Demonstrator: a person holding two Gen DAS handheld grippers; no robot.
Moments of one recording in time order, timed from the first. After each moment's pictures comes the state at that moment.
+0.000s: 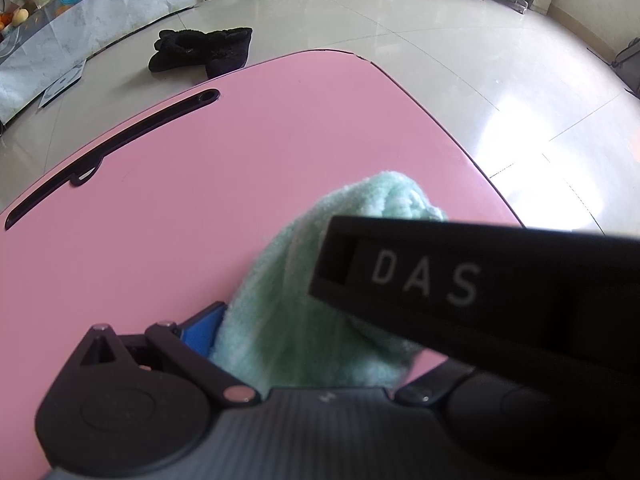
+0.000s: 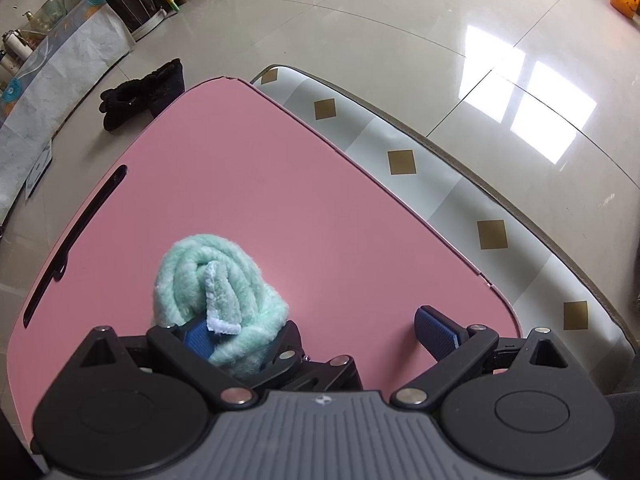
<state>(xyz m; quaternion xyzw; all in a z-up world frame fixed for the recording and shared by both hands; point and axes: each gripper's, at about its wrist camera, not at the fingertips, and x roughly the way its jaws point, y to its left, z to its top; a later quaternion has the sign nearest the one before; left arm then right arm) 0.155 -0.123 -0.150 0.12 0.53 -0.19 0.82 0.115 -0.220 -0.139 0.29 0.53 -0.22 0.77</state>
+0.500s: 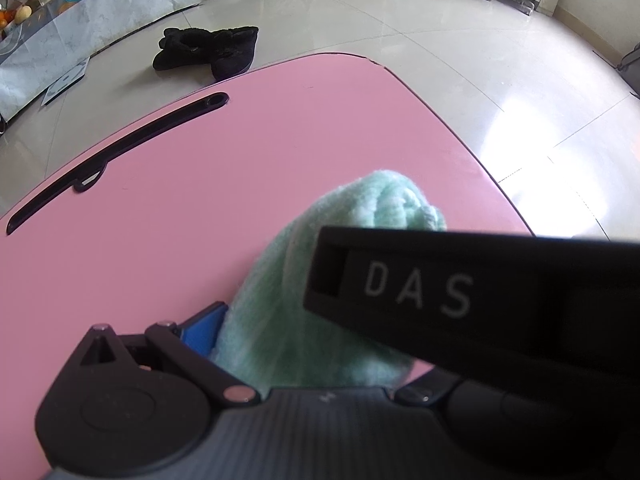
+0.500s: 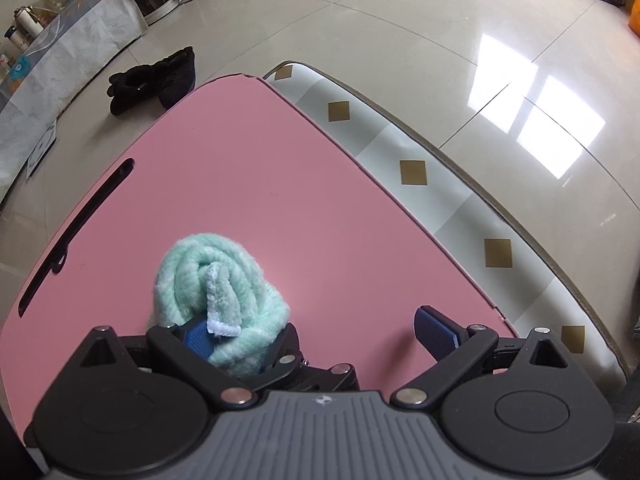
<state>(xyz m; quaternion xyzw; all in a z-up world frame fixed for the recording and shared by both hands) 0.166 -0.118 -0.150 0.12 0.53 -0.18 0.82 0.134 -0.217 -0.138 0.26 0.54 -0.19 0.78</state>
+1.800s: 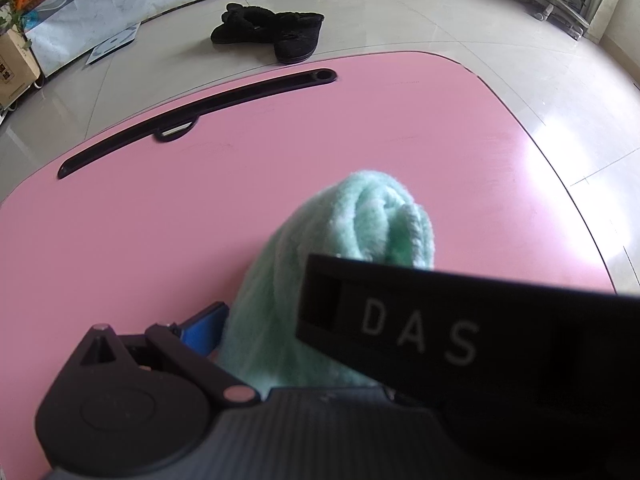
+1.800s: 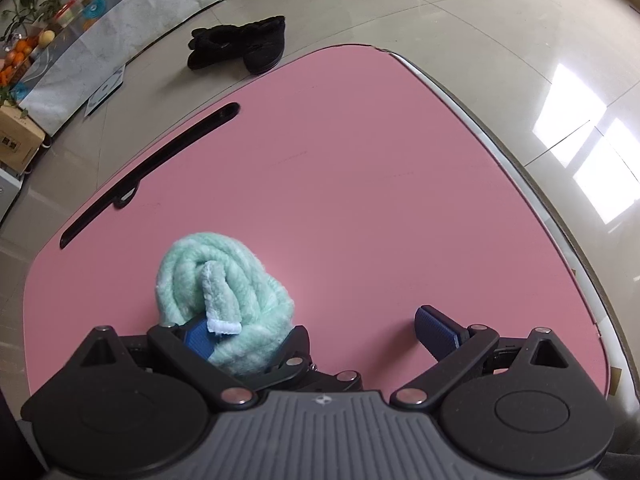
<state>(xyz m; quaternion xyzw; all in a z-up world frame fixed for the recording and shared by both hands) 0.176 -0.056 -0.148 0.08 0.55 -0.12 0.82 0.161 -0.156 -0.144 0.21 0.55 -0.09 0.80</state>
